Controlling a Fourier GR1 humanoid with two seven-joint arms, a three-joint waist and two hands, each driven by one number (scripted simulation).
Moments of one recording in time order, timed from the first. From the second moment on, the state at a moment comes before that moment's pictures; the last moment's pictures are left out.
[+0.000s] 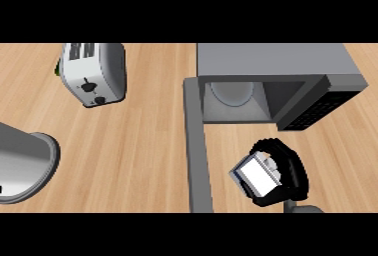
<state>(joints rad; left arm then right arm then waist) 0.59 0.02 0.27 -2.19 0.29 -0.37 -0.20 -0.01 -0.01 0.06 -1.31 -0.13 0.18 -0.52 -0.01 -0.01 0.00</state>
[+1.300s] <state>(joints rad) 0.53 0.06 0.44 -2.09 0.38 -0.48 -0.18 -0.39 0.00 0.17 -1.21 -0.10 -0.41 -0.27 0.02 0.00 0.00</state>
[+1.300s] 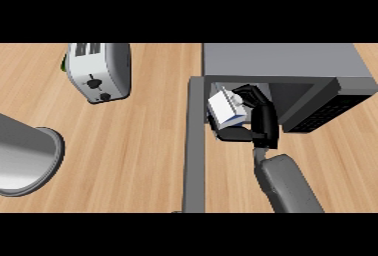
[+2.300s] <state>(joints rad) 0.46 0.09 0.52 -1.97 0.39 -0.57 -0.20 -0.84 -0.05 -0.10 -0.40 -0.11 -0.37 -0.73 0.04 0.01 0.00</state>
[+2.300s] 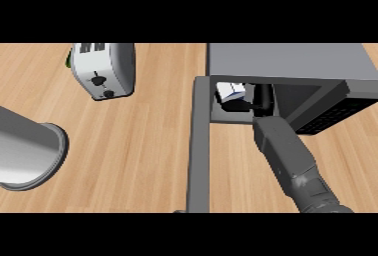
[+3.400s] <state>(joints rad) 0.36 0.12 0.51 -1.91 0.36 -0.57 -0.18 -1.06 -0.13 -0.08 -0.12 0.06 -0.79 -0.71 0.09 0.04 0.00</state>
